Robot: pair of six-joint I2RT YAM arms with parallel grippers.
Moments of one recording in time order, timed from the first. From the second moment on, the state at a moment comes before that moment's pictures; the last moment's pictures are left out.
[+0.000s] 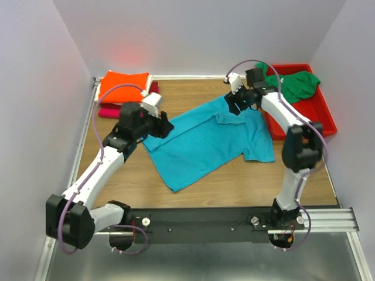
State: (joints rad) left arm -0.27 1.15 0.90 -0.13 0.38 -0.10; right arm 0.23 2.06 1.72 -0.53 -0.23 -0.53
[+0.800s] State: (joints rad) left arm -1.08 1.39 0.82 -0.64 -0.06 -0.48; right arm 0.22 1.18 0.88 -0.65 -0.55 -0.73
